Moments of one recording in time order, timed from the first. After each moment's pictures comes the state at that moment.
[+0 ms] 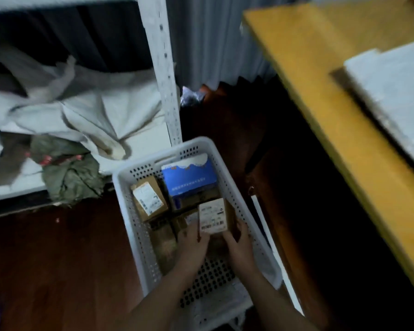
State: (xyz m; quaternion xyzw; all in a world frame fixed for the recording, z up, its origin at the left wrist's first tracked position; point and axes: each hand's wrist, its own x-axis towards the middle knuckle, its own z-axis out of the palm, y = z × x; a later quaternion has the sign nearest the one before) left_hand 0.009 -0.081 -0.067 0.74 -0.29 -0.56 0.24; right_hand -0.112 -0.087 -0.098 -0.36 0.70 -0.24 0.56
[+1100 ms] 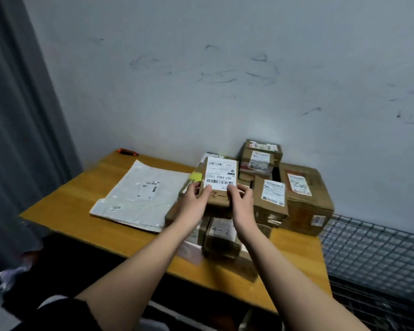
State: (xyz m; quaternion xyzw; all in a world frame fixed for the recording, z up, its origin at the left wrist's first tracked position) left_hand -0.313 -0.015 0.417 0.37 -0.72 -0.54 0.25; right_hand -0.394 0.072 0.408 -0.16 0.71 -0.66 0.17
